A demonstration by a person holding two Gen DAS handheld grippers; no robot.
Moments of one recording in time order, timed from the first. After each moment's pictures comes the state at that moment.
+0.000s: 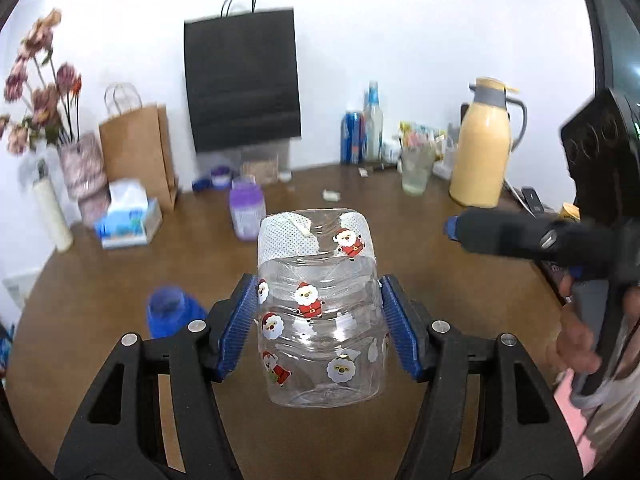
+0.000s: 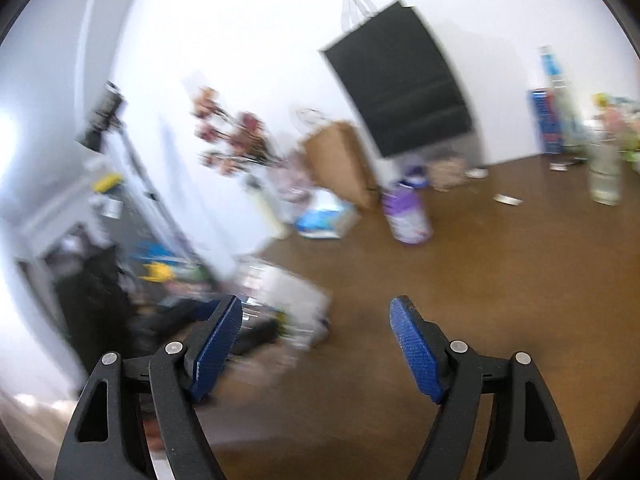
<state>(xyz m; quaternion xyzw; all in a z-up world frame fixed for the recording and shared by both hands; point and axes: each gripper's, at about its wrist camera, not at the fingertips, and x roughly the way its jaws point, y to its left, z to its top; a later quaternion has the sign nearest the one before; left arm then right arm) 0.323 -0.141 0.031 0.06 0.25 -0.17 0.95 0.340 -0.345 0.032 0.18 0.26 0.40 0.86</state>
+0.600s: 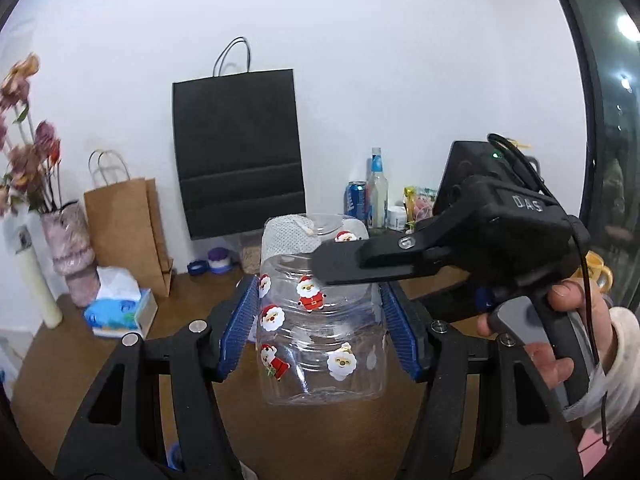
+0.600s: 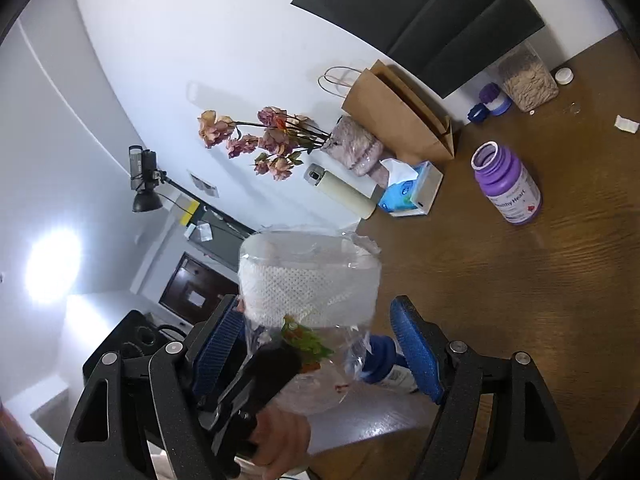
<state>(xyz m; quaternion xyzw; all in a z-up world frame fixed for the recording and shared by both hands) 0.397 -0.130 0.064 0.06 0.15 -0.19 0.97 0.506 -0.296 0.020 0.33 0.37 0.51 0.70</state>
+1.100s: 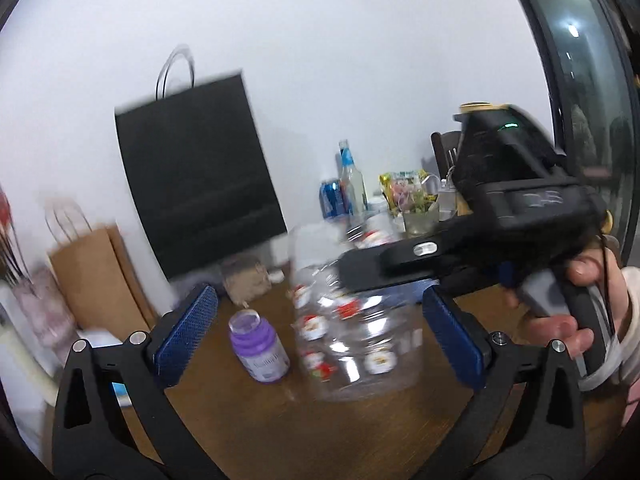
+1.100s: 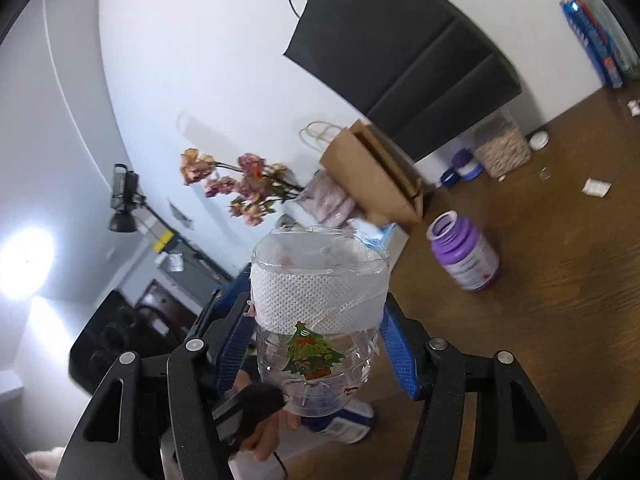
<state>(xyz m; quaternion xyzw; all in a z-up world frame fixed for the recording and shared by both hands) 0.450 -0.130 0.048 0.13 0.13 -0.27 0.95 0.517 -0.330 0.016 0.32 0.30 0.45 0.78</state>
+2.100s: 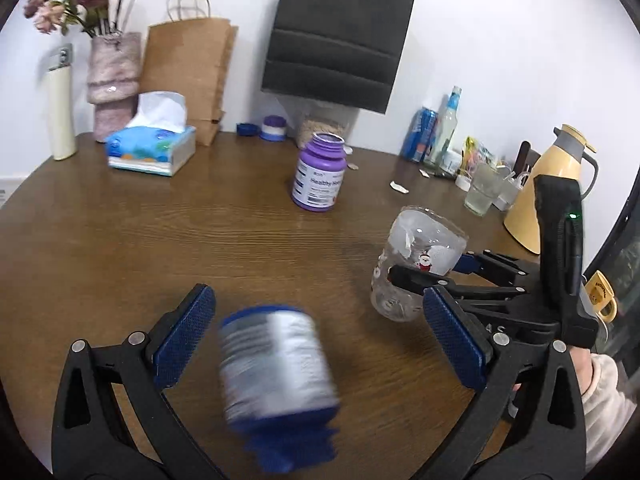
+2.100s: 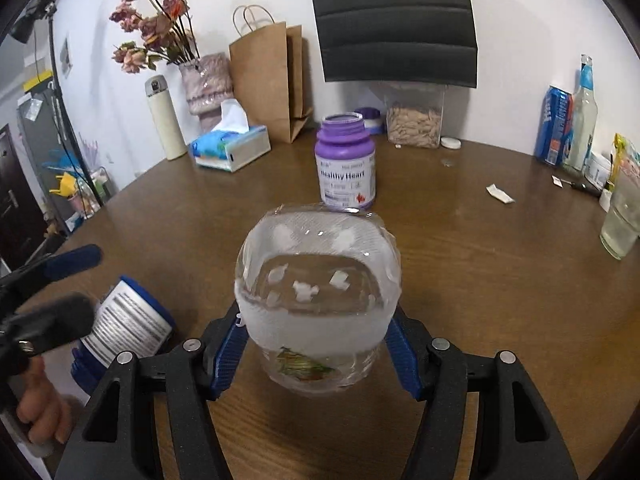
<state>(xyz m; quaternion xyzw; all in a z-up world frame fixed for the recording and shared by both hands) 0.397 -0.048 -0.040 -0.08 0.30 -0.11 0.94 0.474 -0.259 -0.065 -0.03 0.36 0.25 0.90</state>
